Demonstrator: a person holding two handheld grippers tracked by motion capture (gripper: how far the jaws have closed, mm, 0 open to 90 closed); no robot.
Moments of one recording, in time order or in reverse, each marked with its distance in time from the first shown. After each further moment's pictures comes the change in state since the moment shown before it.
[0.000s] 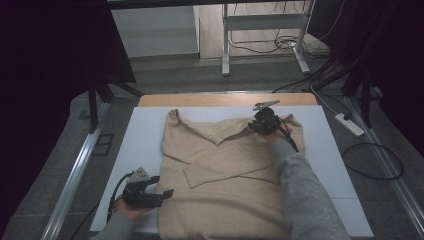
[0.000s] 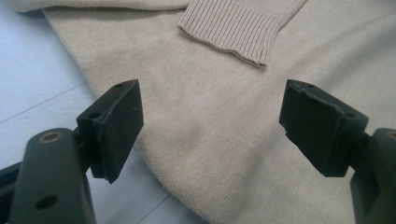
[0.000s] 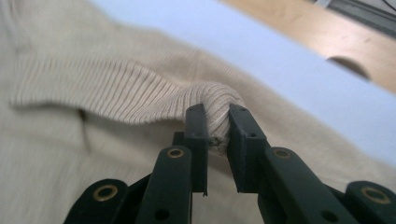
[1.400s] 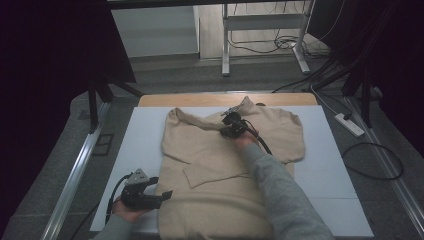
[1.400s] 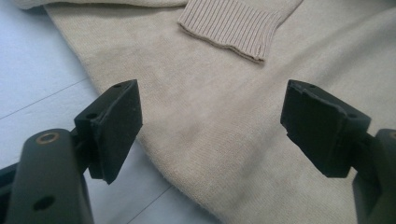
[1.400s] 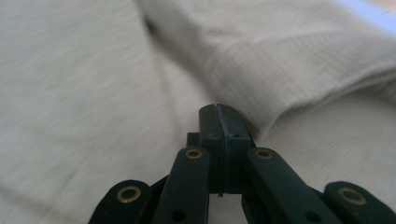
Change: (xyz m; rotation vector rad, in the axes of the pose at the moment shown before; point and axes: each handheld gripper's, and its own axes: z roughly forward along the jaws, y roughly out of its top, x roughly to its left) left arm 0.000 -0.004 -0.003 -0.004 0.001 0.003; right arm 0.073 0.026 0.072 0.067 0.149 -0.046
